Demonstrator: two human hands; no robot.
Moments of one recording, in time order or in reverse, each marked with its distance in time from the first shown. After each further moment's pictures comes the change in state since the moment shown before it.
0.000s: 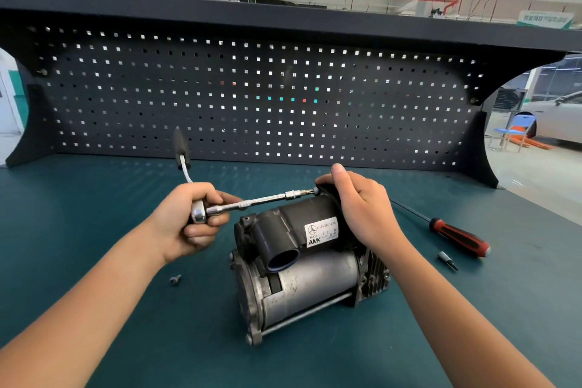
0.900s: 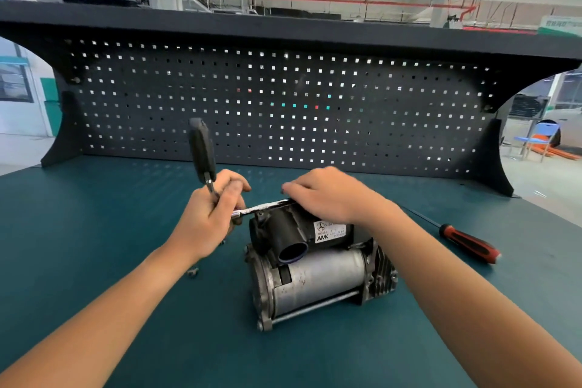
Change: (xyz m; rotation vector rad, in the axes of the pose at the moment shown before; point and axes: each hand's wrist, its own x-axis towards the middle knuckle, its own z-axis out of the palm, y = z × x) left_hand -0.014 -0.021 0.008 0.625 0.234 0.876; right_hand 0.019 -0.052 0.015 -0.624 -0.517 -0.214
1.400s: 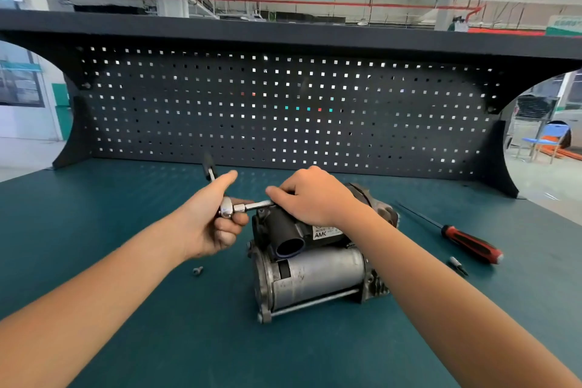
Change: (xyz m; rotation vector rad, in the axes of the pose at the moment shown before) left_hand 0.014 0.027 -0.006 -0.576 -0.085 -1.017; right_hand 0.012 -0.008 0.016 0.068 0.161 -0.145
